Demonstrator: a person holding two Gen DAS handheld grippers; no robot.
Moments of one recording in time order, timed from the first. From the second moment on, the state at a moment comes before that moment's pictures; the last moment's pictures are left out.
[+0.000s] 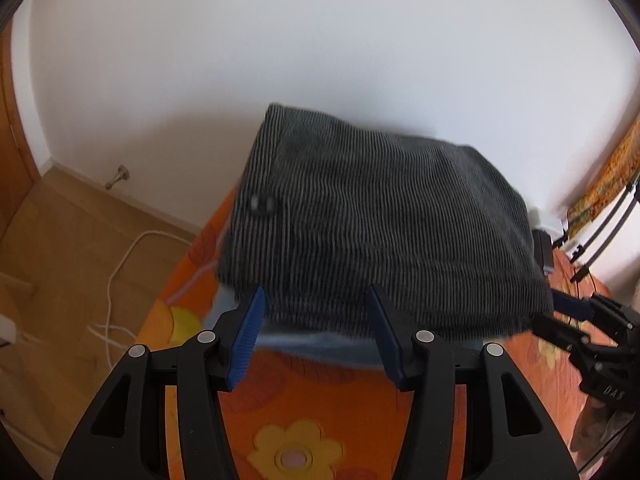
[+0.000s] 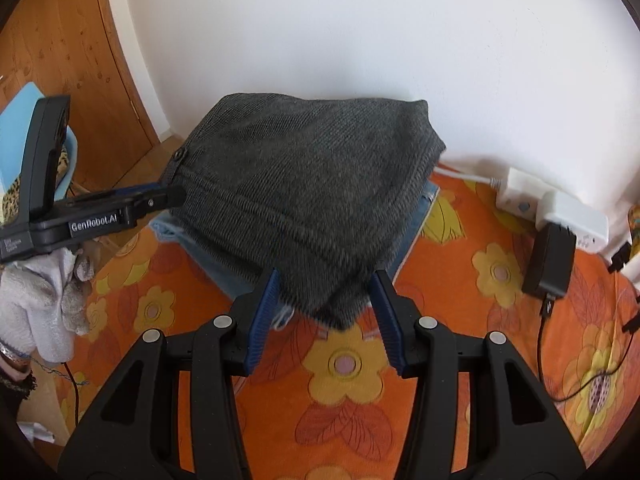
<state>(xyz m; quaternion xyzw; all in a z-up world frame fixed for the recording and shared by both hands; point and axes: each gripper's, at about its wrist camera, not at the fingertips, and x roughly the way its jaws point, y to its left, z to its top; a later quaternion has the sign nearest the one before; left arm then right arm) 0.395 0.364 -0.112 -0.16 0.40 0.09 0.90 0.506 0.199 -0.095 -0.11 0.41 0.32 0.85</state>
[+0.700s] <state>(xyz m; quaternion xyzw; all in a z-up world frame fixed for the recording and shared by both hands) 0.238 0.228 -0.017 -0.11 0.30 0.08 0.94 0.354 0.032 -0.010 -0.08 0.33 0.32 0.89</state>
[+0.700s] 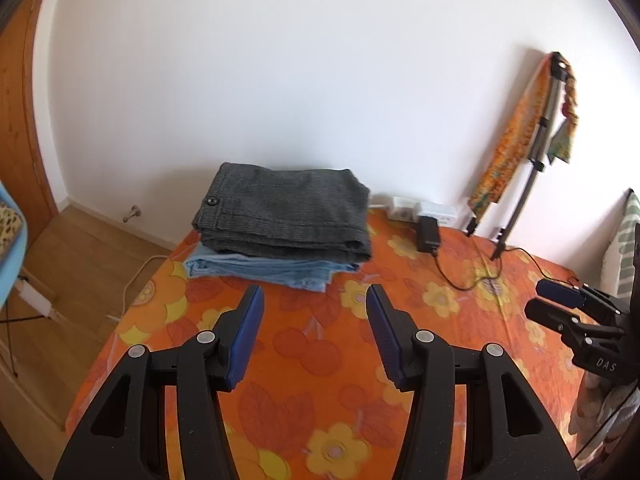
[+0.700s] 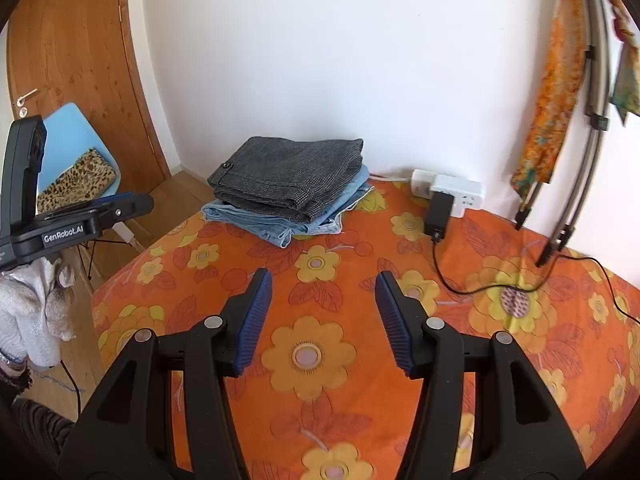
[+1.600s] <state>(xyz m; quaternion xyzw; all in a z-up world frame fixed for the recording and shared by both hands) 0.146 0.118 -0.020 -0.09 0.25 0.11 0.96 0.246 -0.065 -0.006 -0.07 0.25 0.28 0.92</state>
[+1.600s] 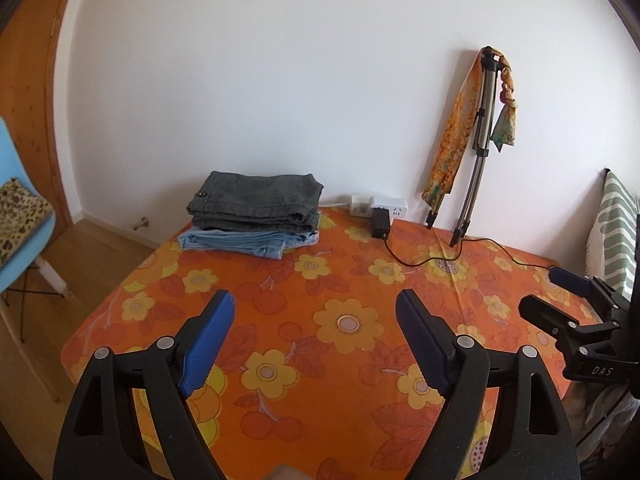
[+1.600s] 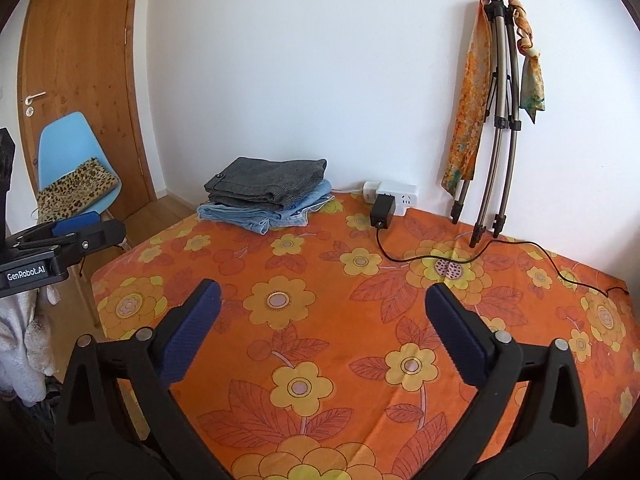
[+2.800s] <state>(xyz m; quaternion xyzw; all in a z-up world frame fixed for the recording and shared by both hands) 0.152 0.111 -0.029 -0.09 0.28 0.13 0.95 0.251 -0.072 -0.030 -0.10 0.27 0.25 0.92</state>
